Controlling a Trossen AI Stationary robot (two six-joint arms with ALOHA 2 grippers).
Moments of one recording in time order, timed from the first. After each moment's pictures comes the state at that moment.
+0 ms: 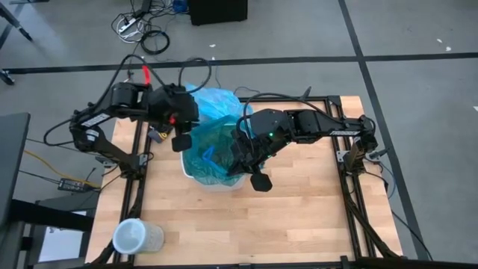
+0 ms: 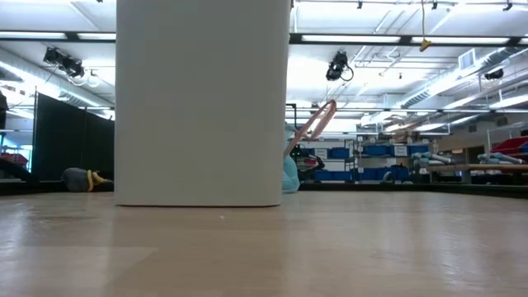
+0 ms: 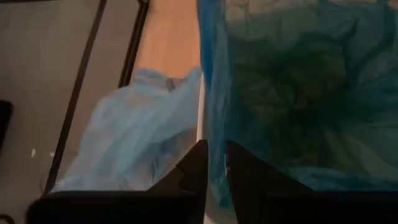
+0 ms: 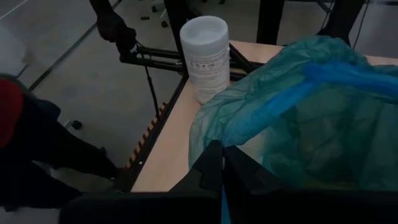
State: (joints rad) left arm 0.07 1.45 2.01 -1.46 -0.22 0.04; right arm 0.15 1.85 2.23 -0.80 -0.24 0.02
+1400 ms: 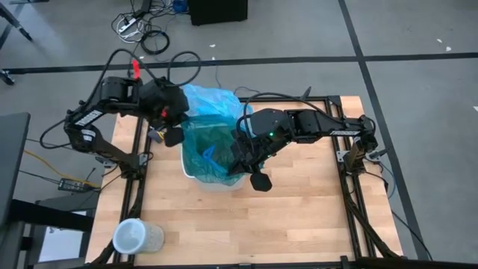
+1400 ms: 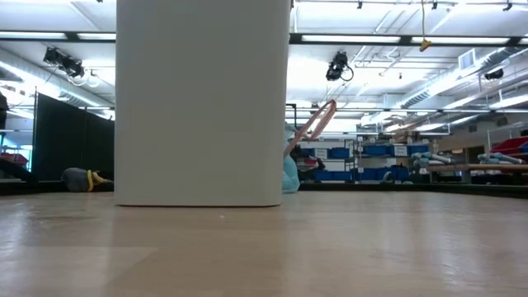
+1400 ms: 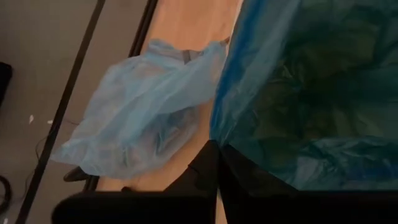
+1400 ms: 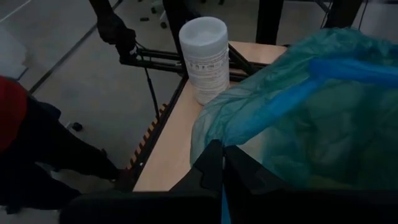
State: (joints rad) left arm 0.13 1.42 2.04 -1.57 -0.21 -0.04; right arm 0.15 1.85 2.23 -0.79 -0.24 0.03
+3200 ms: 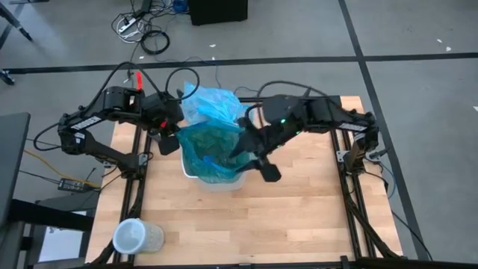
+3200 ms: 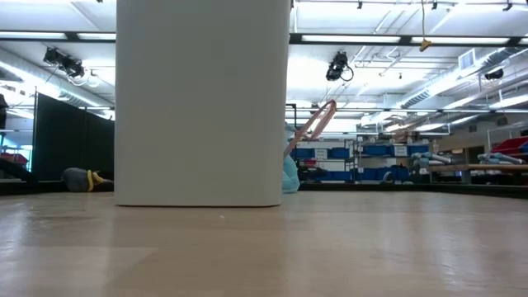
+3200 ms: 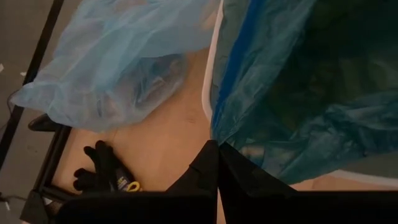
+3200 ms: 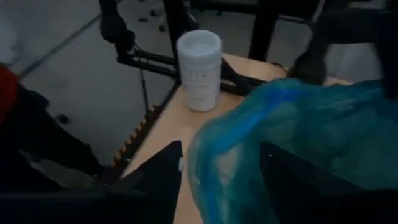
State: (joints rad) left arm 0.13 1.29 1.76 -1.57 -0.16 -0.17; right arm 0.11 1.85 2.36 -0.91 -0.24 -0.09
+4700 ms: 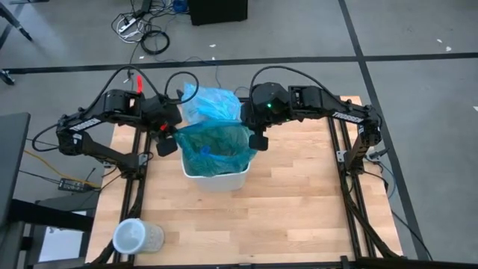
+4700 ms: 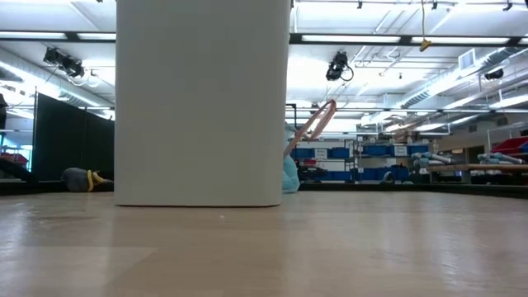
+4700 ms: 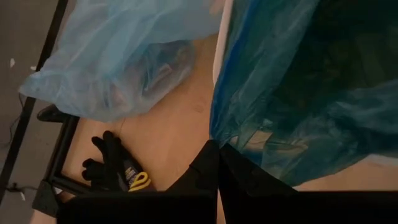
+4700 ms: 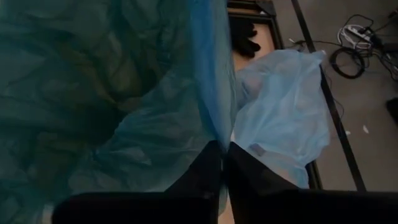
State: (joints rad) left arm 0.13 1.25 1.69 -1.57 -0.19 -0.16; right arm -0.06 1.78 2.16 -1.03 0.19 -0.13
